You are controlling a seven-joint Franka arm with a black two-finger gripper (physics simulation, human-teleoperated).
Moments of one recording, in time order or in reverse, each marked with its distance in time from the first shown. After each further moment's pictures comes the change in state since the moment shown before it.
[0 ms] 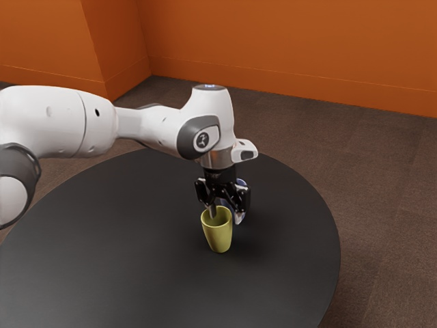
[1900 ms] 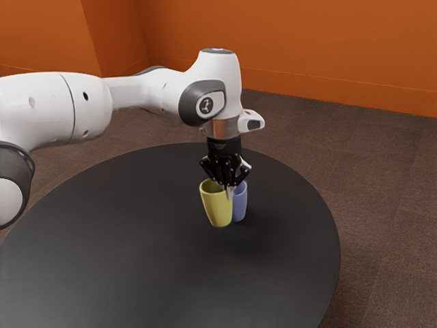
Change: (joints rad) arm -0.021 -0.019 -0.002 0.180 0.057 -0.204 -0.112
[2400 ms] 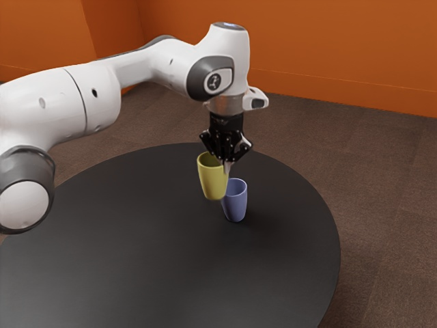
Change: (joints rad) arm 0.014 0.117 -0.015 0.285 0.131 -0.171 -0.003
